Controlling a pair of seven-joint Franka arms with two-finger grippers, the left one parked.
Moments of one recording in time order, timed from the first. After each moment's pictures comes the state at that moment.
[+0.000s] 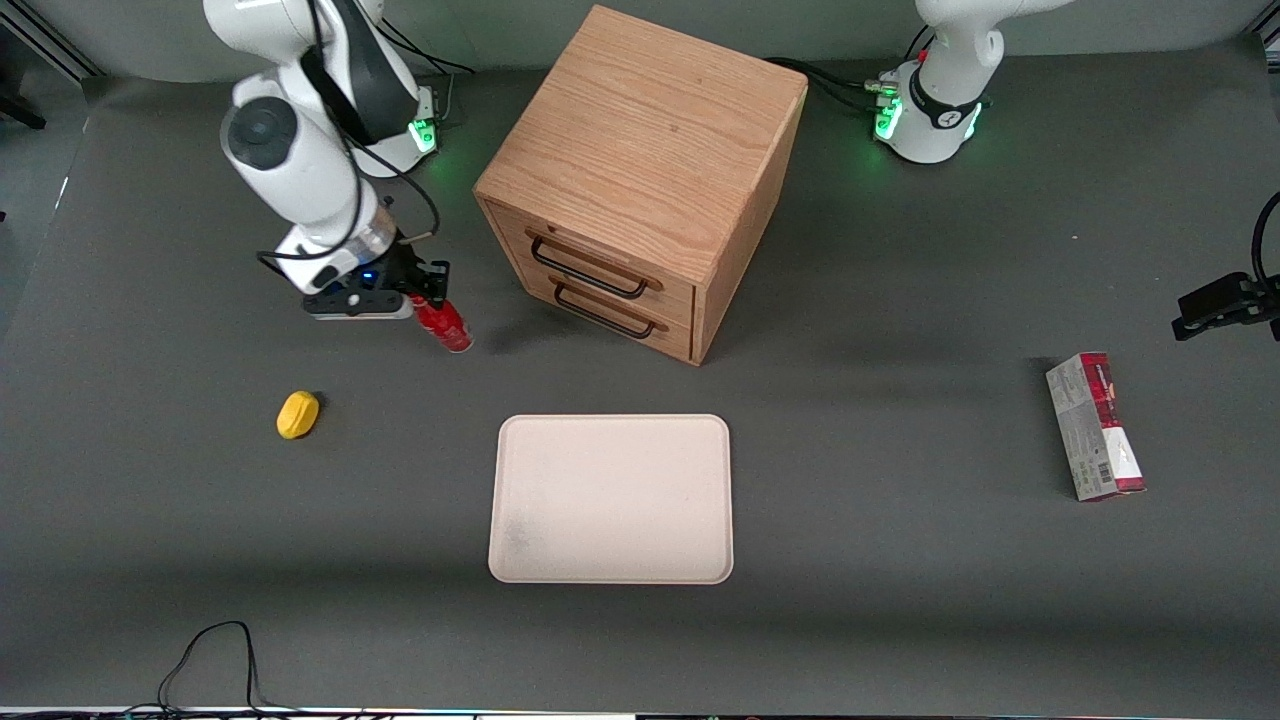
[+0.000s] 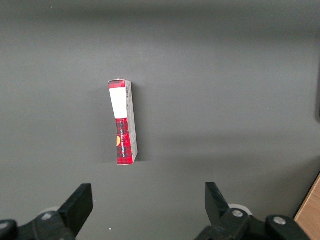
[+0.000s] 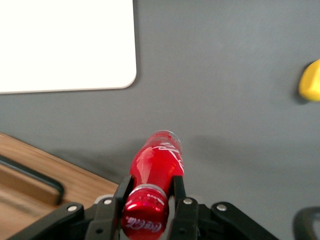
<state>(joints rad) 0.16 -0.11 0.21 -2.14 0.07 2.06 0.41</state>
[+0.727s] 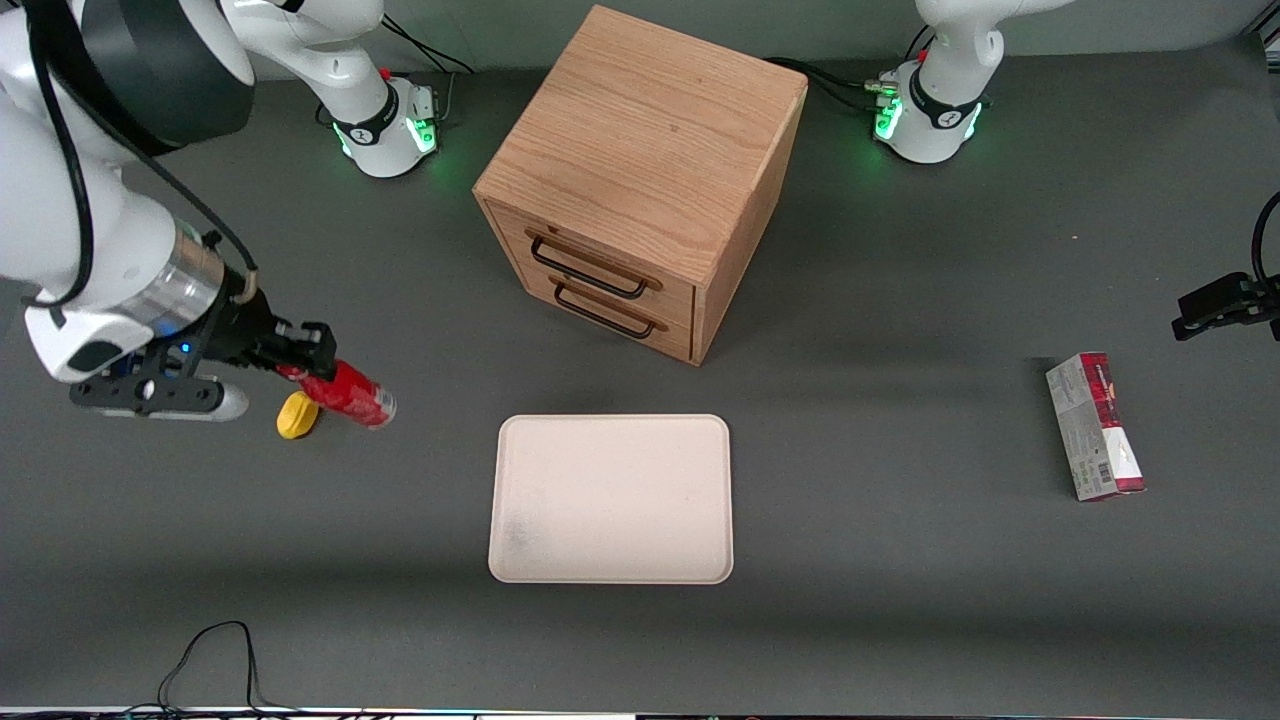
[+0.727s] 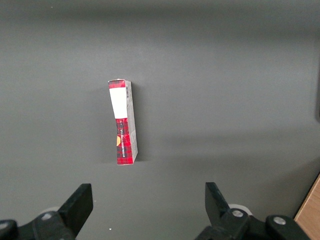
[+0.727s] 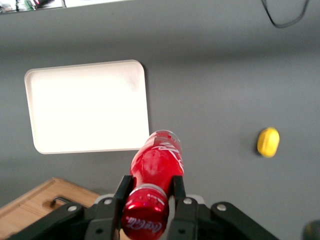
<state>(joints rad) 0.11 0.41 0.24 -1.08 -0.06 1.55 0.41</state>
